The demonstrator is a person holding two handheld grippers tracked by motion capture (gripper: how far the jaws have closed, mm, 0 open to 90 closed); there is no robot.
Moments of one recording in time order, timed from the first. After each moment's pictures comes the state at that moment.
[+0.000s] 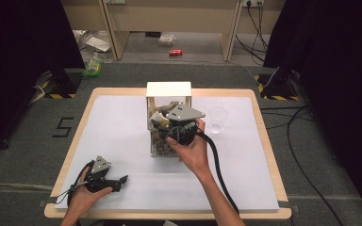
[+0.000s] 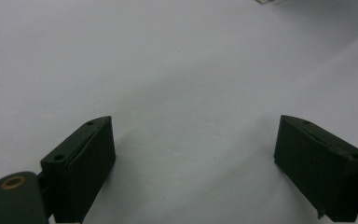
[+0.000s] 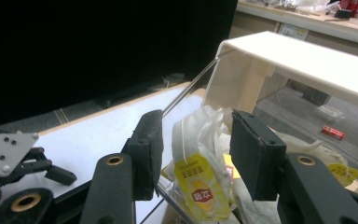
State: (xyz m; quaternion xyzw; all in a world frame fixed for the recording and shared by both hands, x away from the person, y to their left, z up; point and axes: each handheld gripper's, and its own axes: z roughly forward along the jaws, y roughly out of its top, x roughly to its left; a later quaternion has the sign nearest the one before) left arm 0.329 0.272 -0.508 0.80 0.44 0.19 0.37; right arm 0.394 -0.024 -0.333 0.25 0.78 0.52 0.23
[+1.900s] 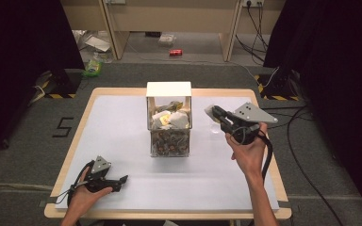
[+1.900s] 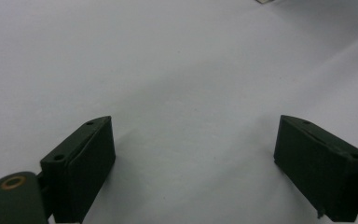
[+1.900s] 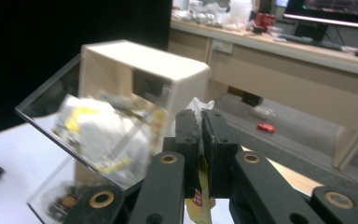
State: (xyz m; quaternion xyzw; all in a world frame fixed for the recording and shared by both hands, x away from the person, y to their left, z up) left arm 0.329 0.272 -0.508 0.80 0.44 0.19 0.37; right arm 0.381 -0.166 -0.313 0.32 0.72 0.53 0.31
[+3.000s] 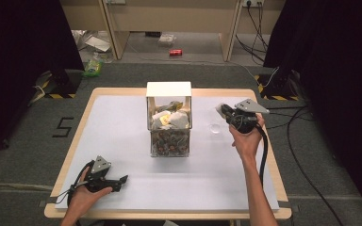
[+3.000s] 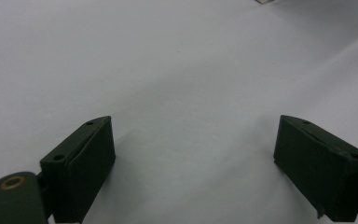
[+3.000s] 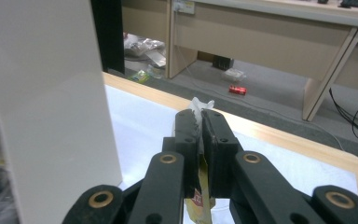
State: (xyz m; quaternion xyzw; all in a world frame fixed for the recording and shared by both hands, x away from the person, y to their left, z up) left arm 0.329 0.272 -0.508 0.80 0.44 0.19 0.37; right arm 0.456 -0.192 -0.376 0.40 0.71 0.48 0.31
